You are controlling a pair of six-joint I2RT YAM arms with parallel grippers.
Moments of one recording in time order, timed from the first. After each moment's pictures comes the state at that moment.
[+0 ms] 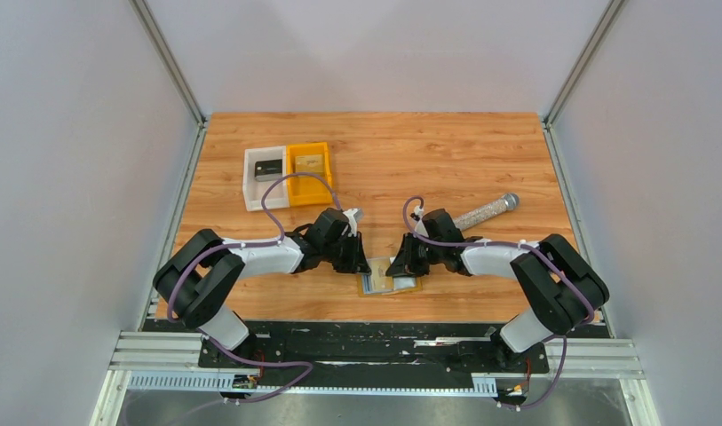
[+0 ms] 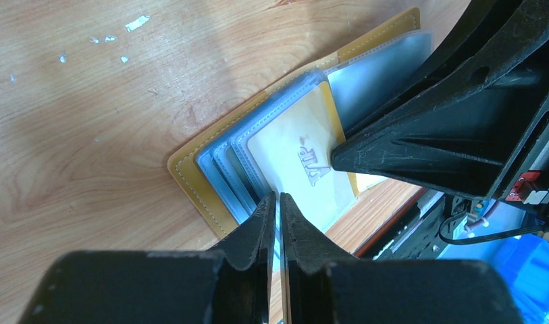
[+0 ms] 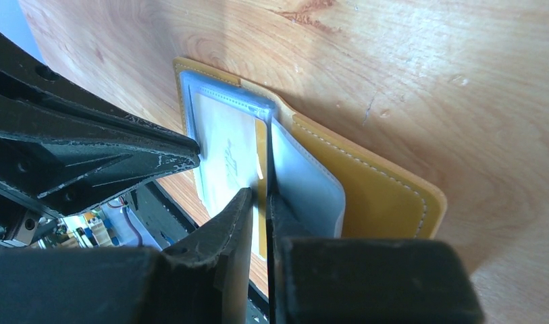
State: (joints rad) left arm -0.76 1.58 0.69 0.06 0.32 -0.69; right arm 0.58 1.55 0.56 0.12 -0.51 0.77
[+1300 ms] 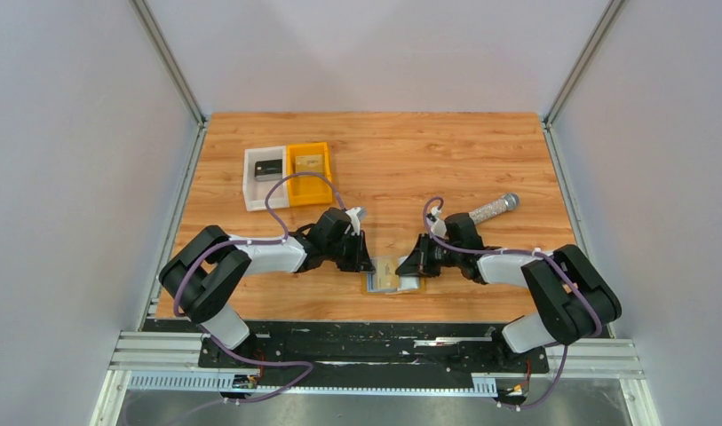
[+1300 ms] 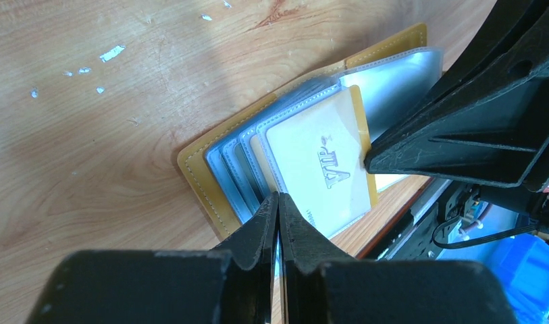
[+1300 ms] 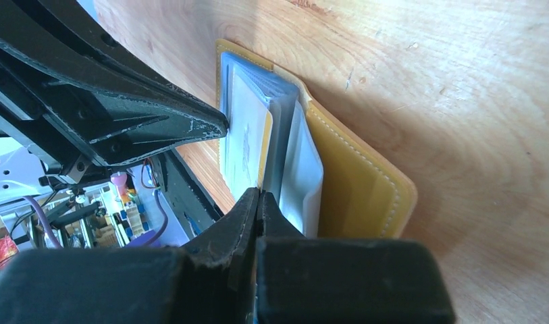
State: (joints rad) left arm -0.76 1.62 0.69 0.12 0.33 -0.69; right arm 0.44 1.48 0.42 0.29 -0.69 0.76
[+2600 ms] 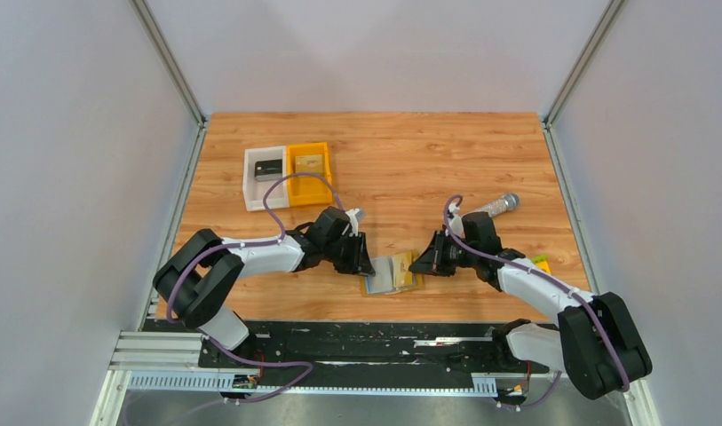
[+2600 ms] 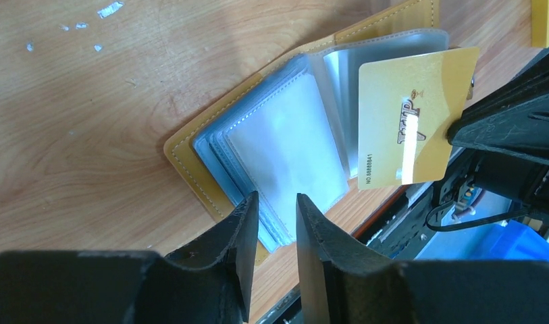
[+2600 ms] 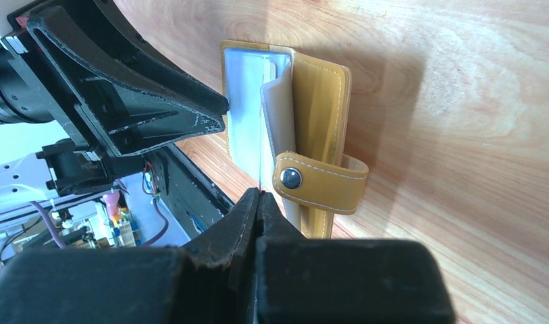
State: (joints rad) left arm -0.76 1.57 0.71 0.02 0.36 -0.70; right arm 0.37 1.18 0.43 -0.02 -0.63 0.70
